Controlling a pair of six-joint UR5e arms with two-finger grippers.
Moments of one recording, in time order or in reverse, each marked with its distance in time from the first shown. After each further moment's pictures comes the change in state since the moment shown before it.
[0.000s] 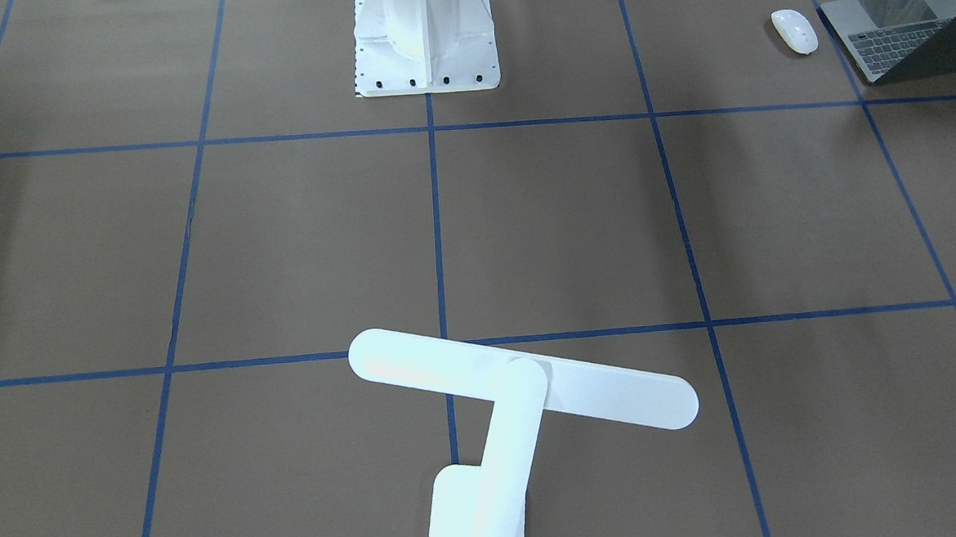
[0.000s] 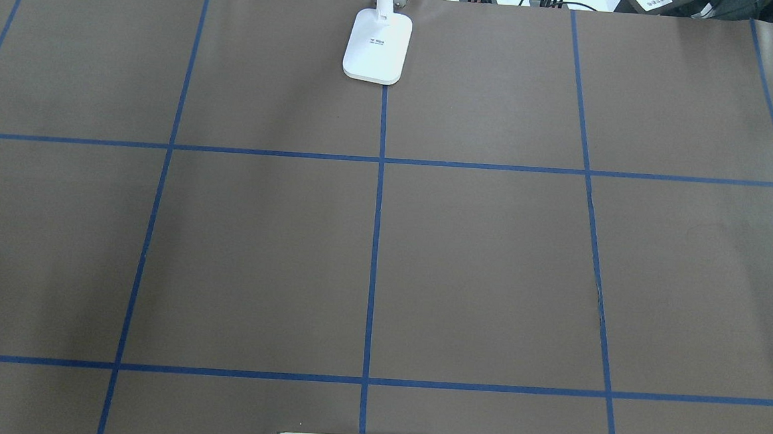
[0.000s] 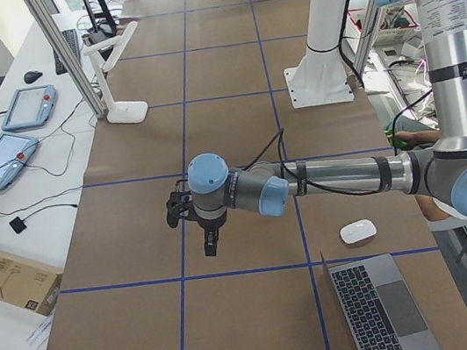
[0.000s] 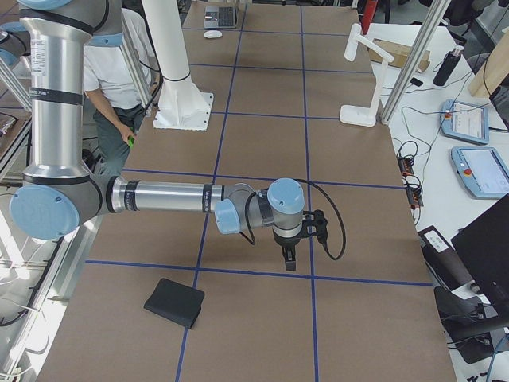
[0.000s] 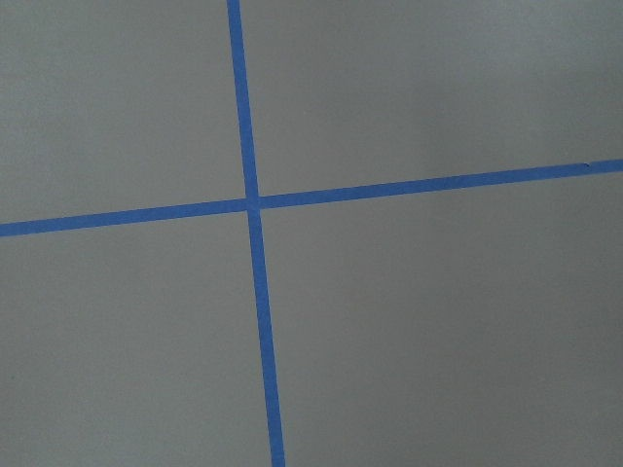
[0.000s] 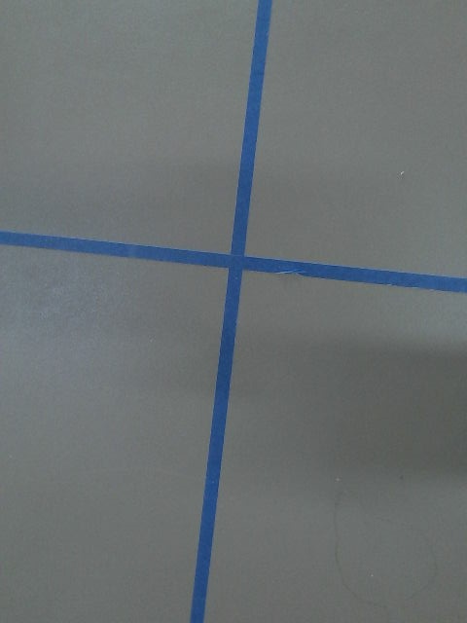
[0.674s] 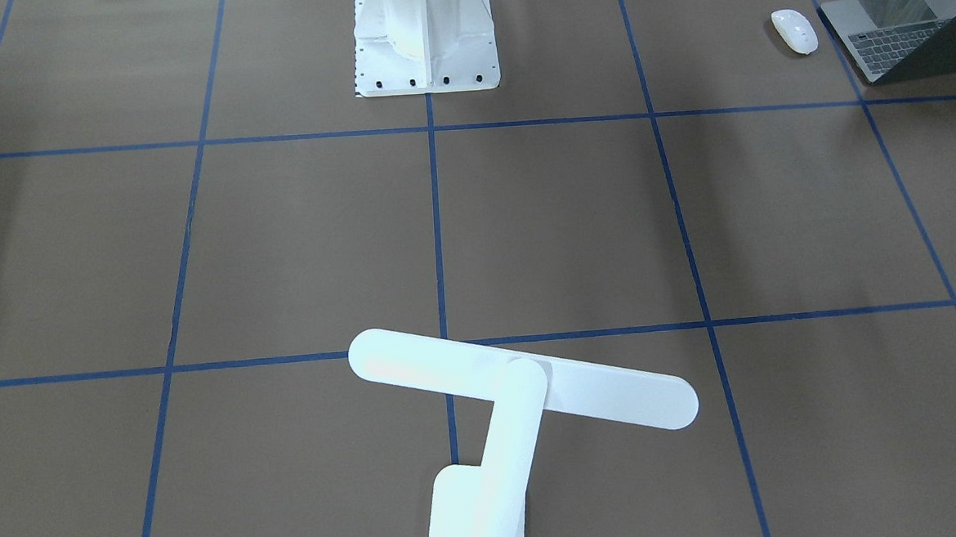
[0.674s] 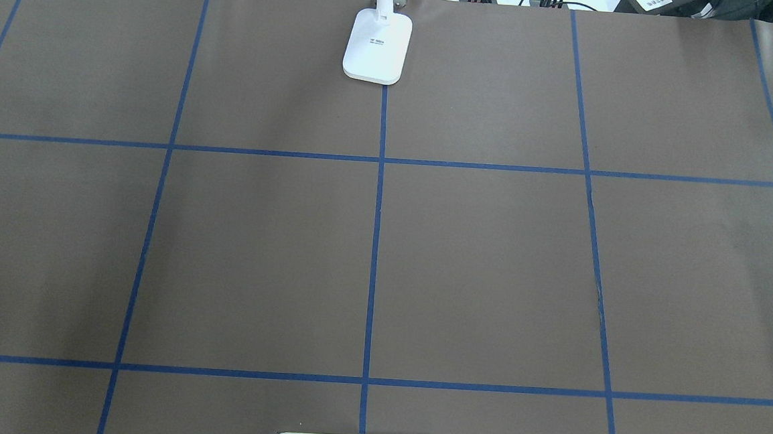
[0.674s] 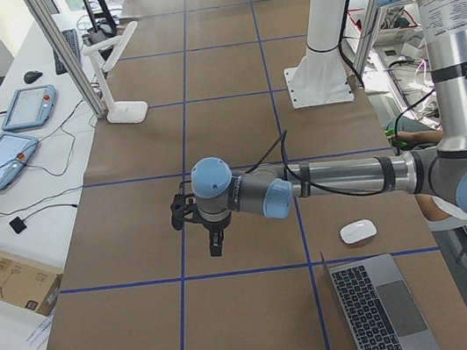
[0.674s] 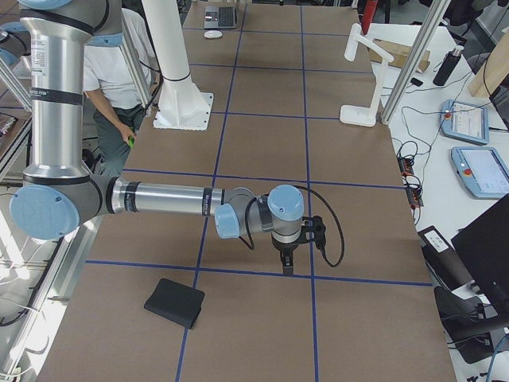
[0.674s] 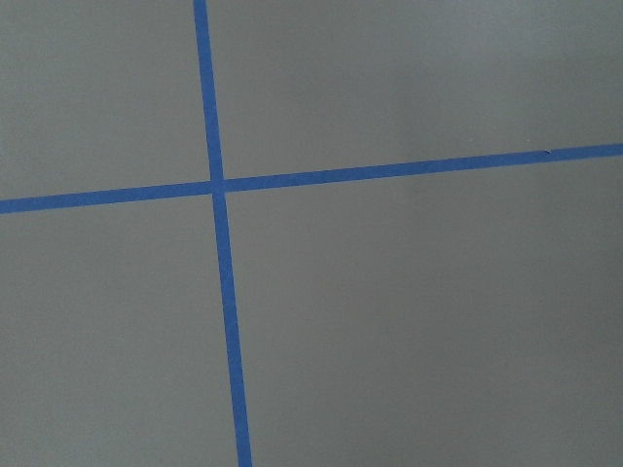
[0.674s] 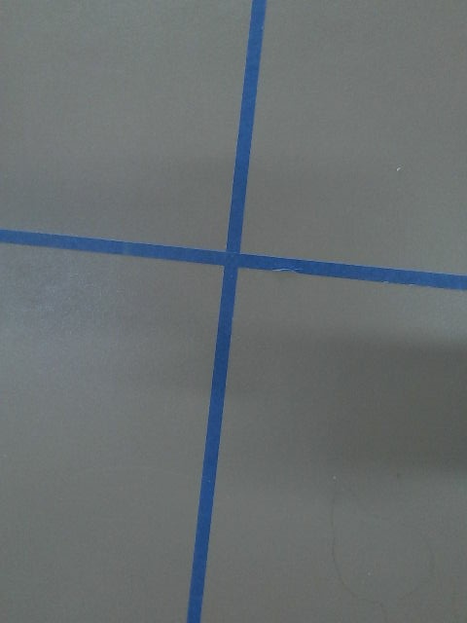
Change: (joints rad) left arm -0.003 0.025 -0.003 0.000 0.002 -0.028; right arm -0.004 0.000 -0.038 0.001 0.005 -0.007
